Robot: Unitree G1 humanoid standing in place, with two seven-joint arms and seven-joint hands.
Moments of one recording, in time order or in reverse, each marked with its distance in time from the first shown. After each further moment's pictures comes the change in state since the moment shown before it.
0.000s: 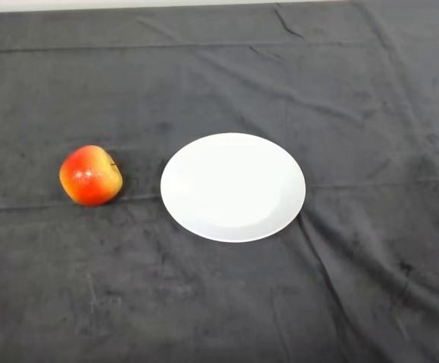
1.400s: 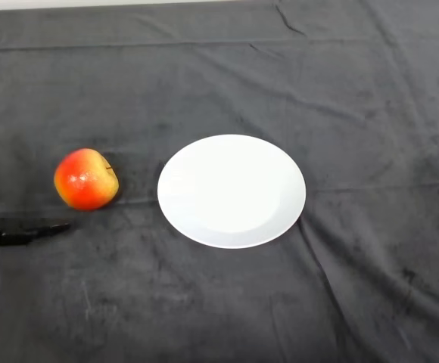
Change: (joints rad) left arm -0.194 -0.179 -0.279 -0.001 0.187 -0.151 -0.185; right arm 0.000 0.000 0.000 0.002 0.000 -0.002 -0.002
